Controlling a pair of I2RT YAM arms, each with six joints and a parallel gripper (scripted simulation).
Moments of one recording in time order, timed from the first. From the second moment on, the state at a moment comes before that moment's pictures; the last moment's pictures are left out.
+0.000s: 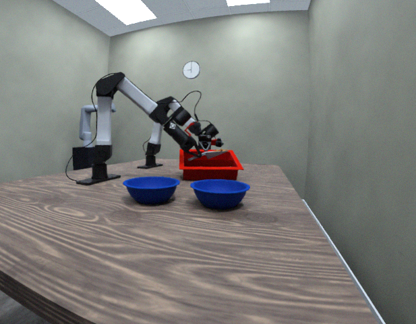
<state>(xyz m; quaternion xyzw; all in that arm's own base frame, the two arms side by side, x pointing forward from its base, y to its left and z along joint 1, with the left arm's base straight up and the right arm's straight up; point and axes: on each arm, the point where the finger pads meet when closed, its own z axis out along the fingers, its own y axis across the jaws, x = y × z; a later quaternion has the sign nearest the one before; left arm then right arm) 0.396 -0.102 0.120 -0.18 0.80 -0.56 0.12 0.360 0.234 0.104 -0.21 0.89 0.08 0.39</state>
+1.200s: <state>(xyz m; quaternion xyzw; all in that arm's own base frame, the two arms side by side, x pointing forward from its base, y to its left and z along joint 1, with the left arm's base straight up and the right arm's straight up) 0.396 -0.102 0.120 -0.18 0.80 -0.56 0.12 0.353 0.168 0.120 -0.10 0.93 0.03 0.35</state>
